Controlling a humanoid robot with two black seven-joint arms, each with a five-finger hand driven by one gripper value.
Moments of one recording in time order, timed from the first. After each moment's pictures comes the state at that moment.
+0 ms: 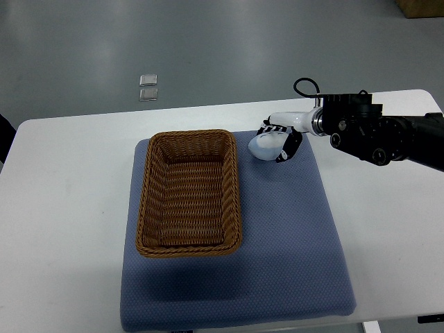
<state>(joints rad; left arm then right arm) 0.00 0.00 -0.09 -0.17 0.06 0.05 -0.16 1.23 -0.20 -0.23 0.65 -0.96 0.17 0.07</state>
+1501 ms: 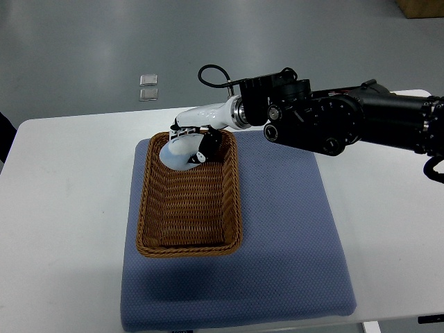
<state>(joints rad) 0.00 0.00 -0.09 -0.17 0.06 0.06 -0.16 1.44 -0.04 -0.22 0.87 -0.97 0.20 0.09</state>
